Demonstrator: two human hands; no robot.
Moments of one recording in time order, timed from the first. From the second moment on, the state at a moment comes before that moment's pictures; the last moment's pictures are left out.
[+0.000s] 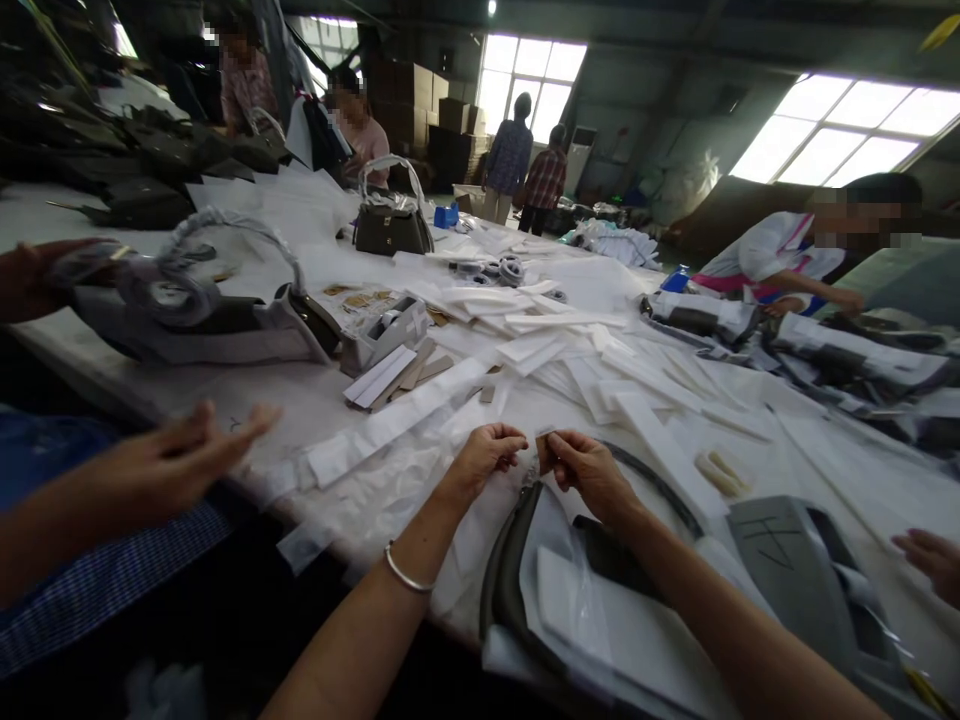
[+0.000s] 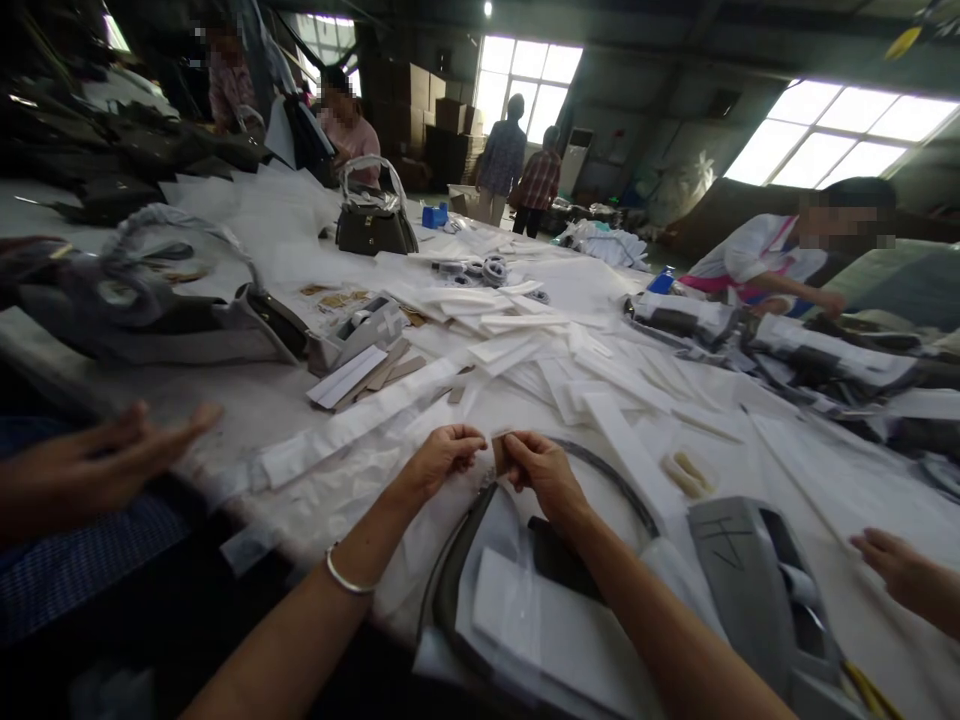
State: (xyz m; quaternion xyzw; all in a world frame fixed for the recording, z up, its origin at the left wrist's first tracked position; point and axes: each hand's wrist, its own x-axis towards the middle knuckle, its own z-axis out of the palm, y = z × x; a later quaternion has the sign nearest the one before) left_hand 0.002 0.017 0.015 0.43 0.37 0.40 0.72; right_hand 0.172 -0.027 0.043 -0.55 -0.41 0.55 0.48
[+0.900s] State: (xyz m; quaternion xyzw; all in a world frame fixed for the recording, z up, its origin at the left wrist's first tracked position) left_hand -0.001 0.009 0.035 0.51 0.32 0.52 0.60; right_hand 0.155 -0.015 0.060 -0.59 -0.62 0.46 0.23
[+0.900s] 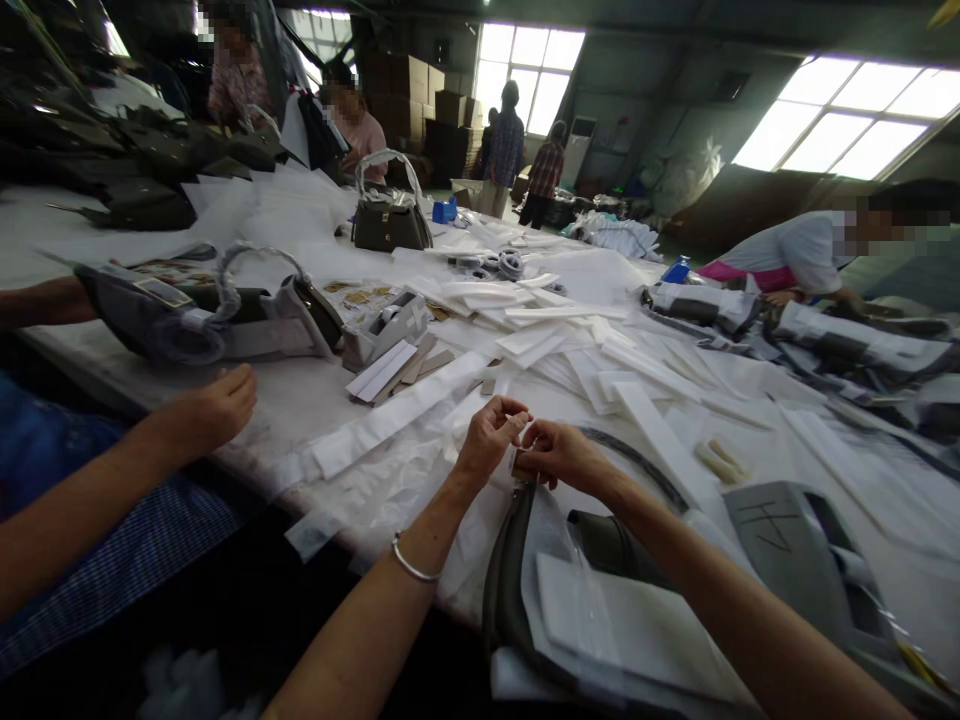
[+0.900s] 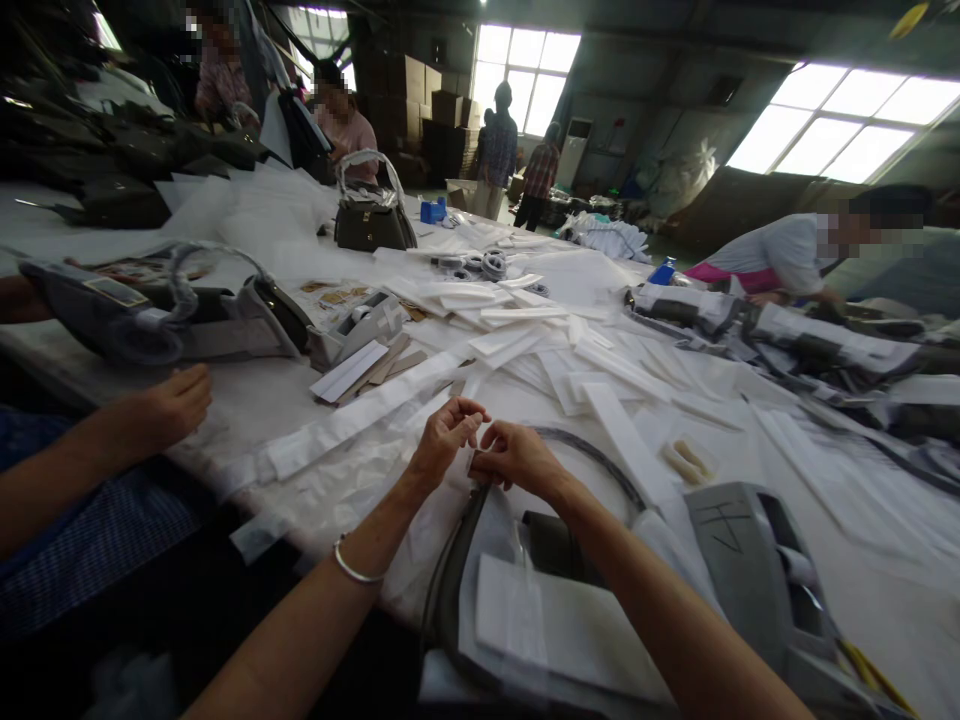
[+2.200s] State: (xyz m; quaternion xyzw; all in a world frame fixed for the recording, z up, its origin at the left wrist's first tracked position) left_hand -0.002 0.018 0.019 0.58 0.42 0.41 0.56; right_hand 0.172 -0.026 0.042 -0.64 -0.52 0.46 0.33
